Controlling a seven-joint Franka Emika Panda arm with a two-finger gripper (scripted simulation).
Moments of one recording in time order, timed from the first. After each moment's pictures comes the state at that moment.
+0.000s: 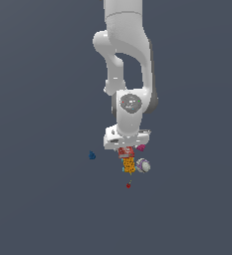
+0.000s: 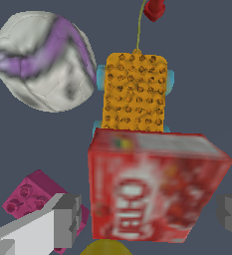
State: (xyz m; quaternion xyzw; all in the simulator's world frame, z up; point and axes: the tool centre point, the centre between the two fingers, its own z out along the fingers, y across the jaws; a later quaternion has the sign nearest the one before) arm -0.008 0.048 0.056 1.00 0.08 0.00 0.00
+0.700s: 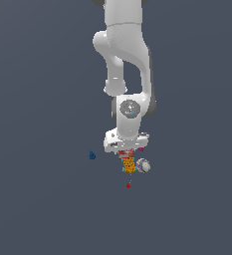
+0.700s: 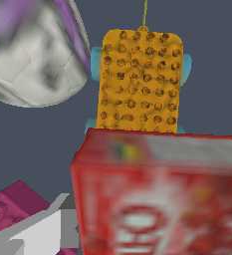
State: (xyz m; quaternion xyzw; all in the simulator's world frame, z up) arm -0.007 0.047 0.033 1.00 0.08 0.00 0.00
